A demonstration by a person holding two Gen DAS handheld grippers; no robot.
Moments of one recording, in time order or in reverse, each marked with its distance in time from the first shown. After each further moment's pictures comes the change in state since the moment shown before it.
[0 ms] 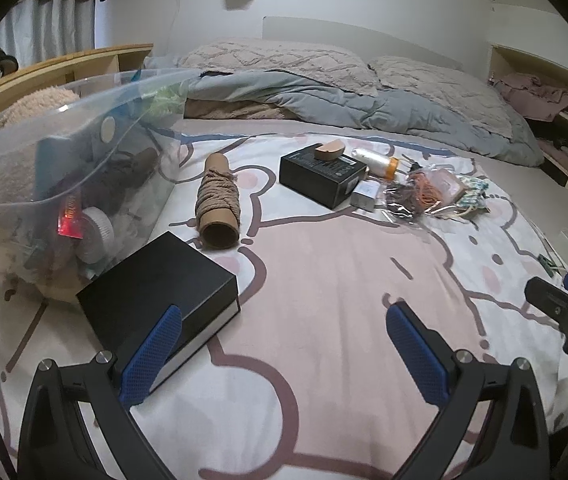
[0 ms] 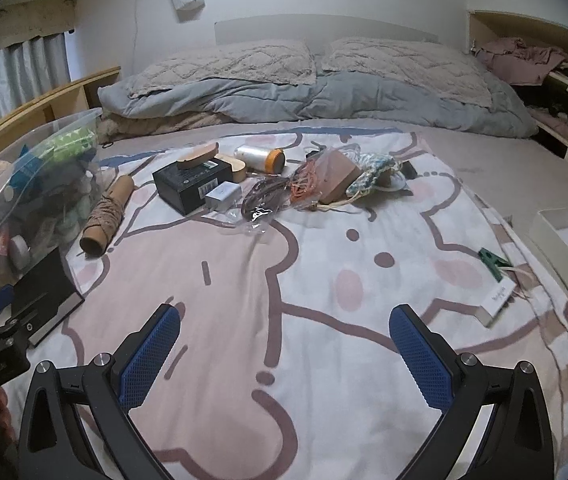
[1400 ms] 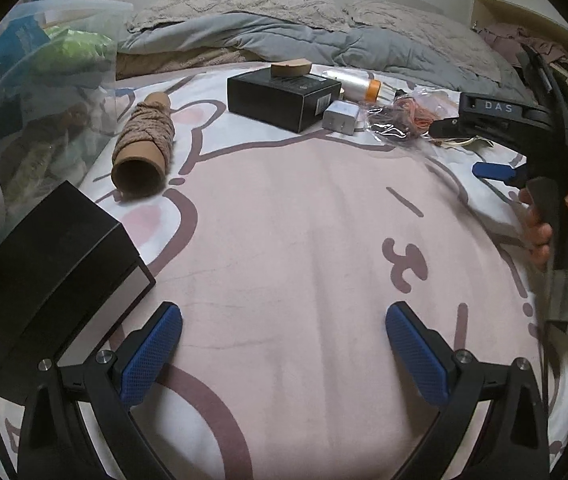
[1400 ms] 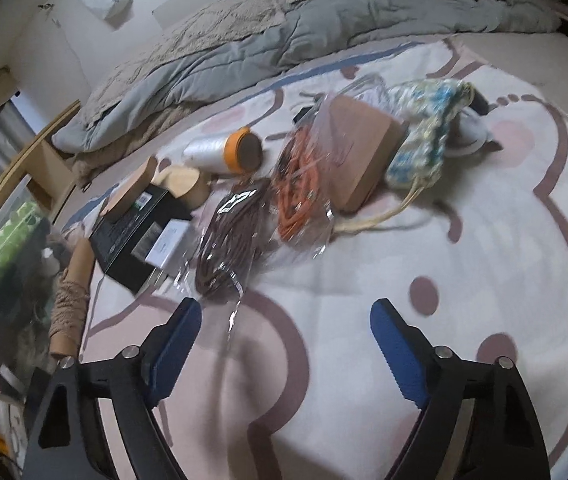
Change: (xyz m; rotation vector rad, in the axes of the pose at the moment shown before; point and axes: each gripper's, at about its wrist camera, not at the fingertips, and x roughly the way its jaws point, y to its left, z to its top) left arm 0.083 -0.032 -0.027 0.093 0.159 -0.070; right arm 0.168 -0.048 0.062 0.283 0.161 0.188
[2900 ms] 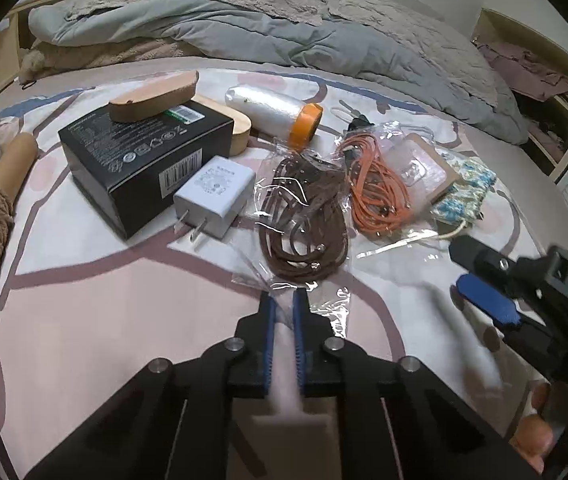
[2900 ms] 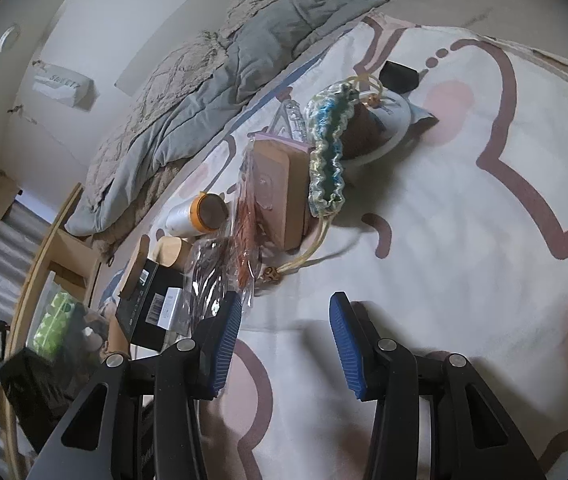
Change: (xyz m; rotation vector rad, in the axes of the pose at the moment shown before) left arm 0.091 -0.094 0.119 -0.075 0.056 -0.140; right arm -0.016 -0.070 0.016 0.299 -0.061 0.146
